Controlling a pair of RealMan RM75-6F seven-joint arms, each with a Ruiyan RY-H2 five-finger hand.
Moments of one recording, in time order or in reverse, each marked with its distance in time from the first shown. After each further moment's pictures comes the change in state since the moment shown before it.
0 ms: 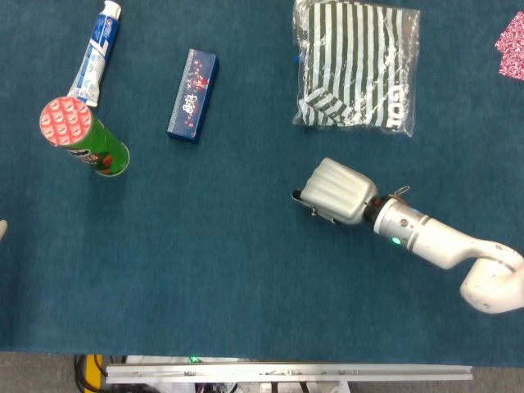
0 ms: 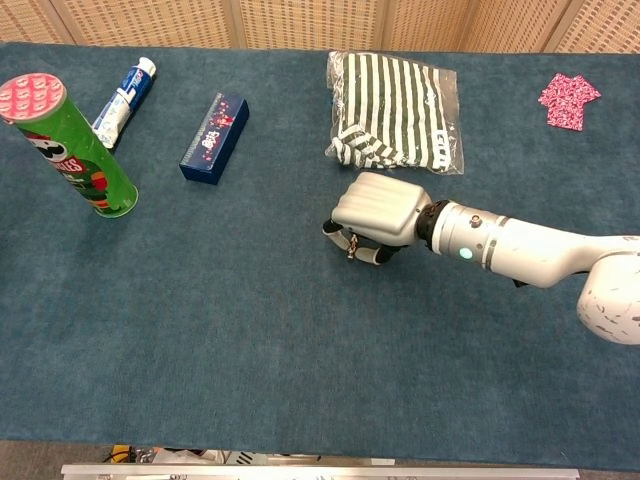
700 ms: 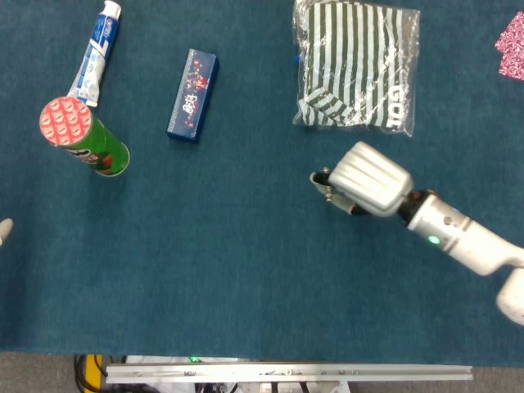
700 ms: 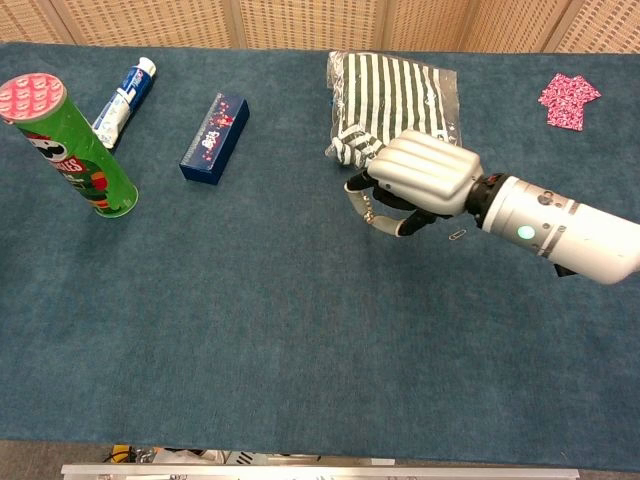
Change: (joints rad) left arm -0.010 0.008 0.000 -0.024 0.012 -0.008 0.022; right arm -0.094 0.157 -0.011 -0.151 -0.043 0.223 0.131
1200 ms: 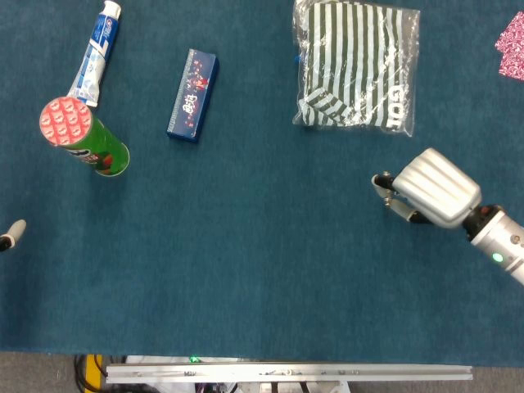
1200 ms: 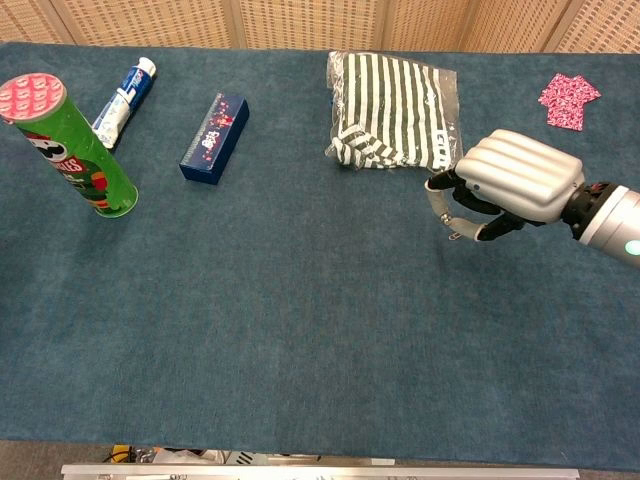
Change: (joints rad) left arm -0.009 0.000 0.012 -0.028 0.038 0.002 0.026; right arm -0.134 0.175 -0.071 -0.106 0.001 0.086 -0.023
